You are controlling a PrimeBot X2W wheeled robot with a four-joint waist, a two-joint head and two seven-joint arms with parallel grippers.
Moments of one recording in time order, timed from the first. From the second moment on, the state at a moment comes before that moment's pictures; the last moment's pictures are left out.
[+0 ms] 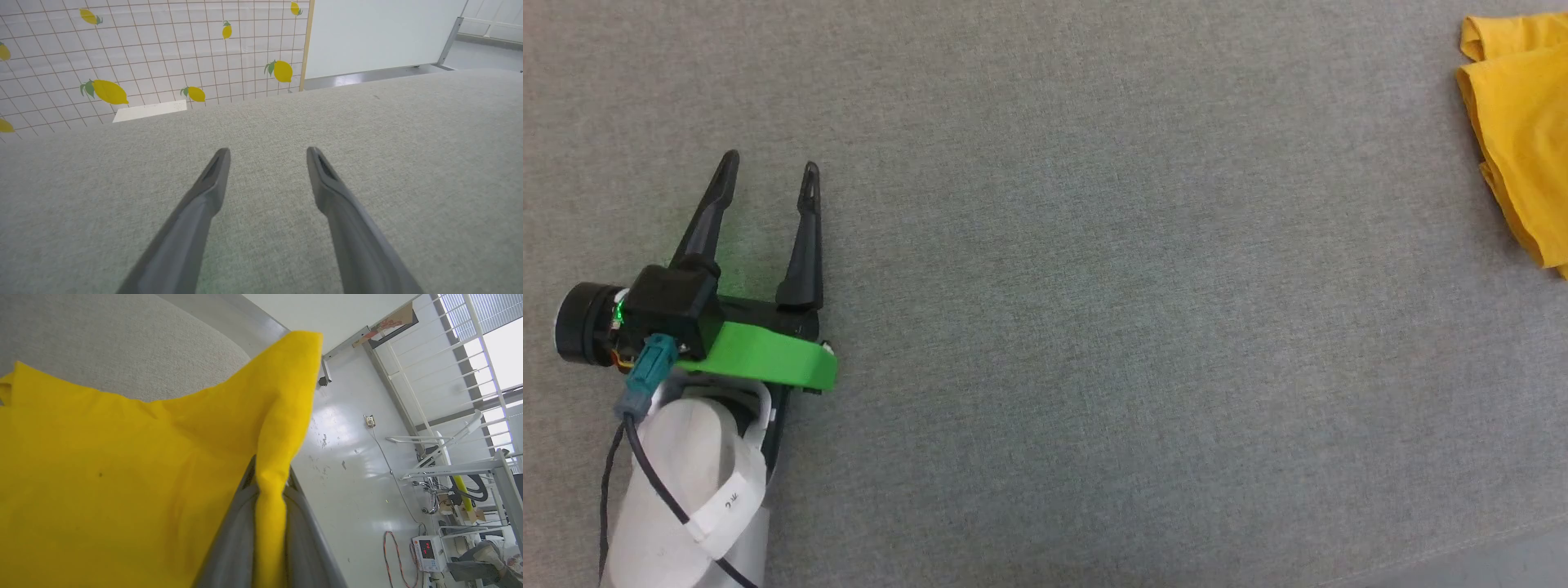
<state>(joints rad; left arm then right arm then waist) -0.34 0.21 -0.03 0.03 -0.10 -0.12 -0.21 -0.82 -0.61 -0.10 0.67 -0.16 0.13 0.12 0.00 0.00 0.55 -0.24</state>
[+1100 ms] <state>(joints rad) -0.16 0.07 -0.08 0.23 -0.19 -0.09 -0.26 -0.24 -0.28 -0.12 0.13 0.16 0.13 -0.09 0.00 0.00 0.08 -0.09</state>
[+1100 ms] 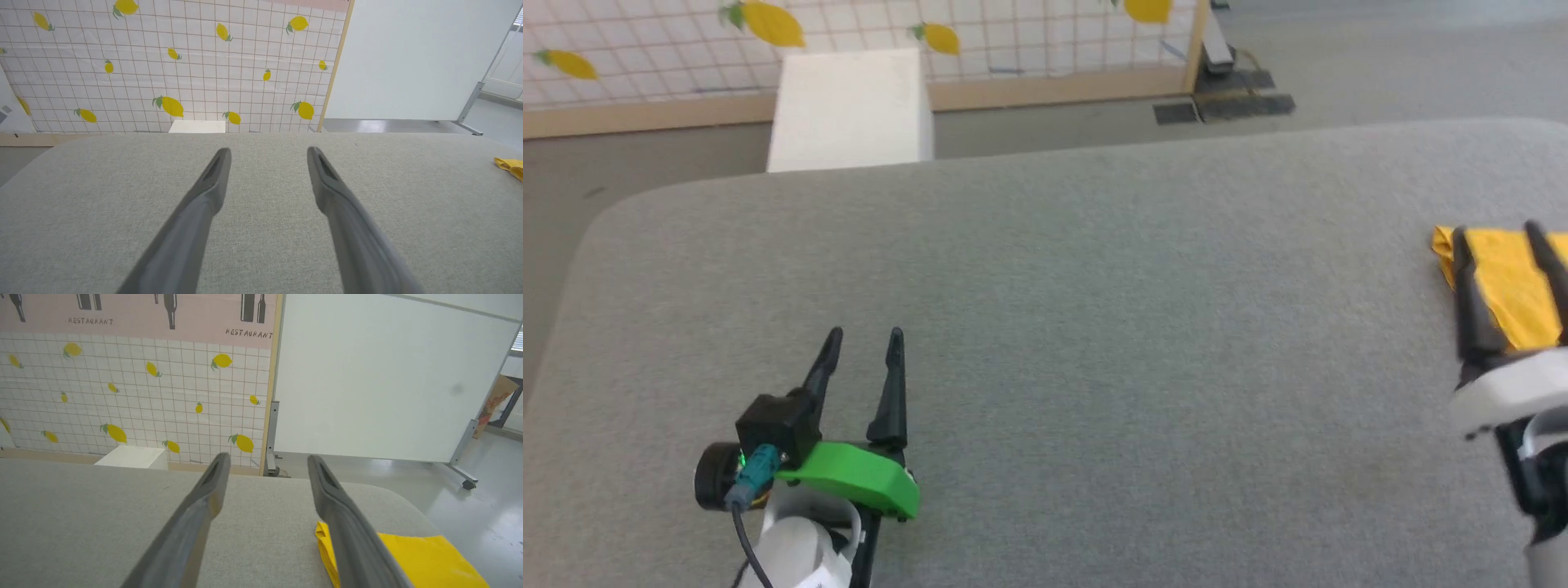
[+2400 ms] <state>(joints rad) -0.06 0.06 -0.11 0.26 -0.22 -0.08 -0.26 0.14 -0.05 -0.10 -0.02 0.12 0.13 -0.14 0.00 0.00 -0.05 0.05</state>
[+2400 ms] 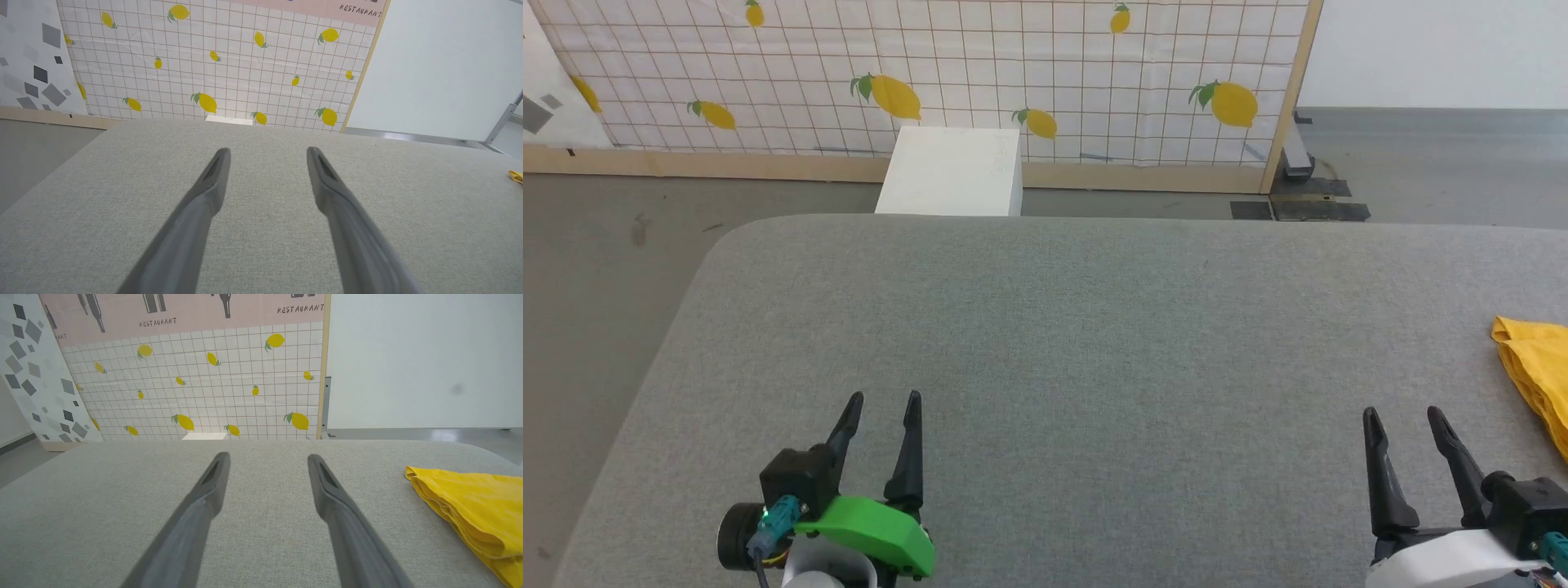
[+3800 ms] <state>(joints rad) -0.06 0.06 -0.09 0.20 -0.18 -0.07 -0.20 0.12 -0.05 -0.08 -0.02 0.10 0.13 -0.11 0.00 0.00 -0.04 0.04</state>
